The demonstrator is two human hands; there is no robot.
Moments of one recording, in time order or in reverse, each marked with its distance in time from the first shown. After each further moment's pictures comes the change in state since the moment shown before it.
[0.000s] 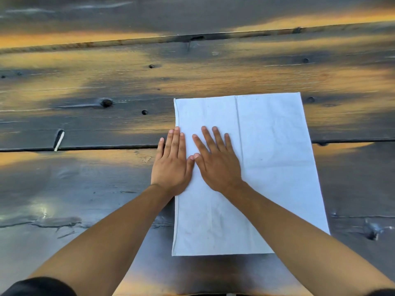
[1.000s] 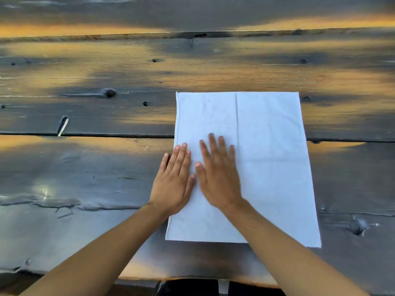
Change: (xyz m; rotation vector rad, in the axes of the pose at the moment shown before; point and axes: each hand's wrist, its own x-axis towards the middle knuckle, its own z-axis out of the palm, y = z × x) left_hand -0.071 0.026 0.005 -0.096 0.018 0.088; right_hand -0.060 -0.018 -0.022 0.184 0.065 0.087
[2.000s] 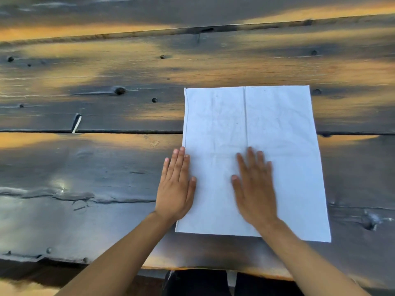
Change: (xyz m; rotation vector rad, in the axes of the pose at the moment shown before) left_hand -0.033 0.000 0.001 -0.132 0.123 -0.054; right_hand -0.065 0.048 -0.013 -0.003 -0.003 0.142
